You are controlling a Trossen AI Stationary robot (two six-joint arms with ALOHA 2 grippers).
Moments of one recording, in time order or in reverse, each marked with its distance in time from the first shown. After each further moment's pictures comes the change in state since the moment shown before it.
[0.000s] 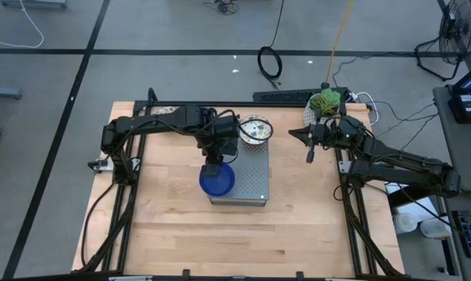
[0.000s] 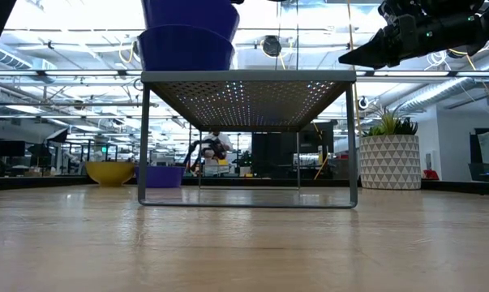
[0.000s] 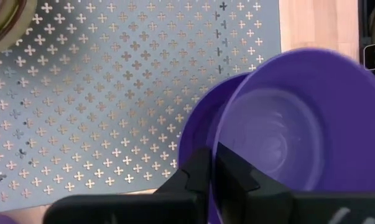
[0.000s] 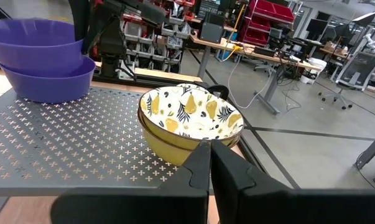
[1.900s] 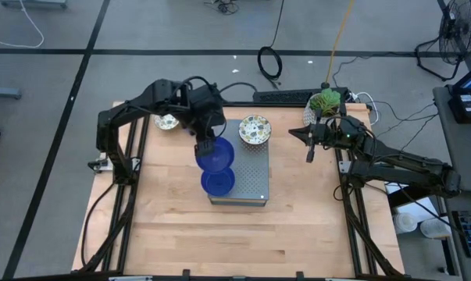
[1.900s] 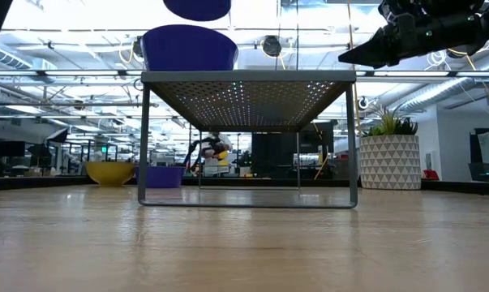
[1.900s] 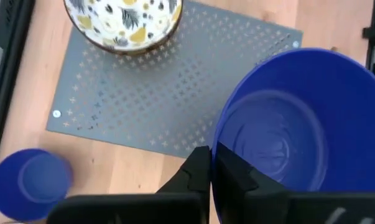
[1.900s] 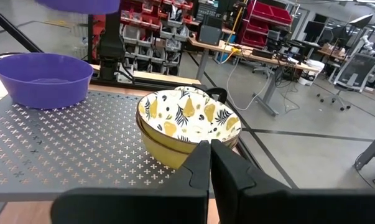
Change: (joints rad) left arm 0.078 -0.044 0.306 -0.189 -0.121 -0.209; right arm 0.000 -0.001 0.000 0.012 0.003 0.007
